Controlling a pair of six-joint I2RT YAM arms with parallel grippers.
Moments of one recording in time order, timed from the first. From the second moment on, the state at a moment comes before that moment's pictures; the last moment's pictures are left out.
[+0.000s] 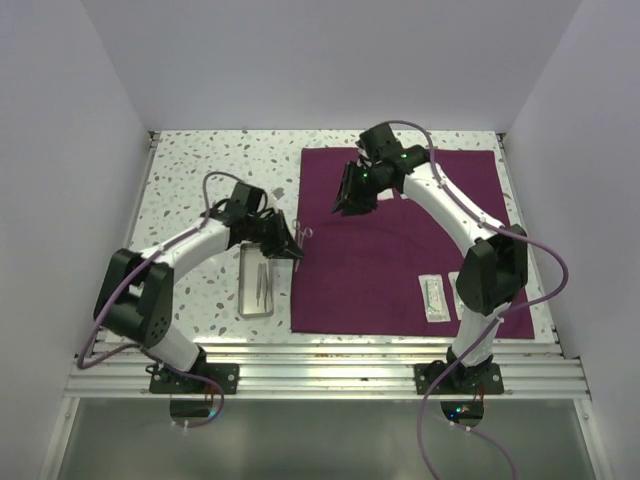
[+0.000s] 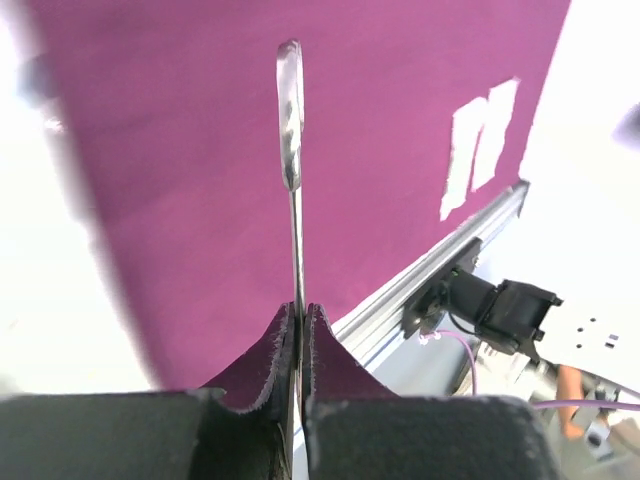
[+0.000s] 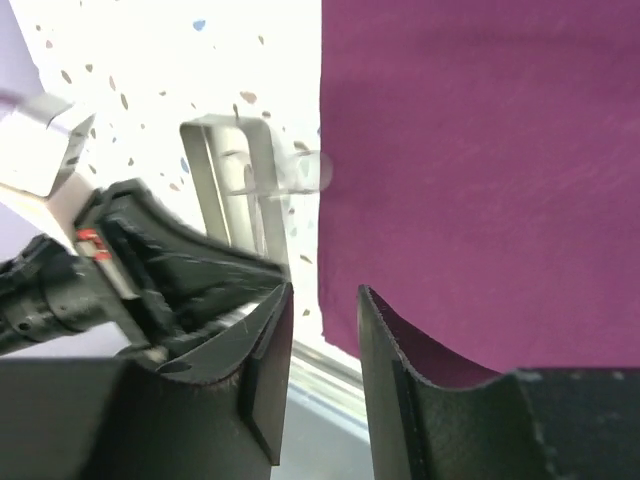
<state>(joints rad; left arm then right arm) -0.41 1.62 1.02 -0.35 0.61 -0.70 0.49 1.84 1.71 -0.88 -0.30 0.70</state>
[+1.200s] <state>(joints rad) -0.09 1.49 0.76 -0.49 0.56 -0.63 0.43 1.79 1.62 -0.92 -0.27 0.54</state>
